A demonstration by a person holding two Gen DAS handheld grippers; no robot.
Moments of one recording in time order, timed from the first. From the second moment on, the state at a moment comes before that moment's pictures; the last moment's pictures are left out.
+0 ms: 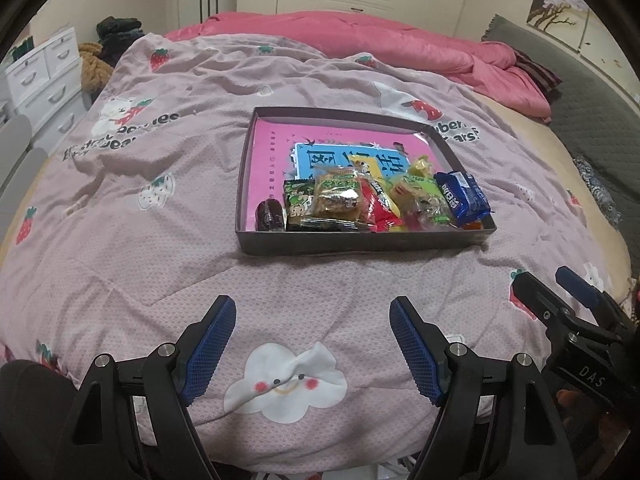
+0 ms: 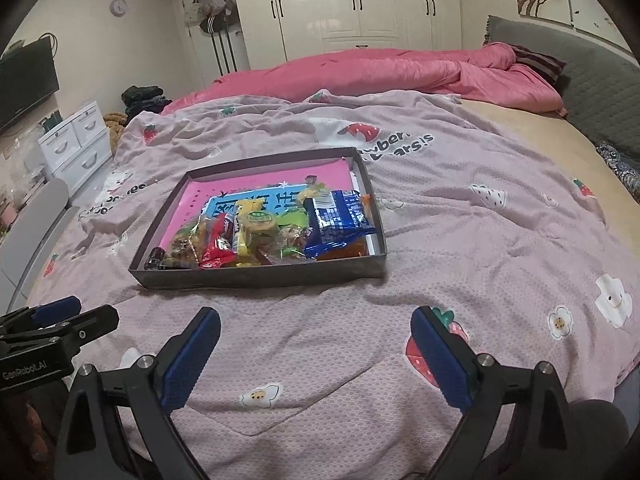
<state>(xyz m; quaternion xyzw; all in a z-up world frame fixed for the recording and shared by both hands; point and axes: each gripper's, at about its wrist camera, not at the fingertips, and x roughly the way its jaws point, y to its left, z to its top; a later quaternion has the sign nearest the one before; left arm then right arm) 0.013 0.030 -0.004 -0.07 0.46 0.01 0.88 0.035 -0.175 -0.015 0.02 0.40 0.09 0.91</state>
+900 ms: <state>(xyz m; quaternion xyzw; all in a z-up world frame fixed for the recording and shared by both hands) 0.015 0.030 -0.006 -0.07 0.46 0.02 0.88 0.035 -0.172 -0.012 0.02 0.38 0.10 0.92</state>
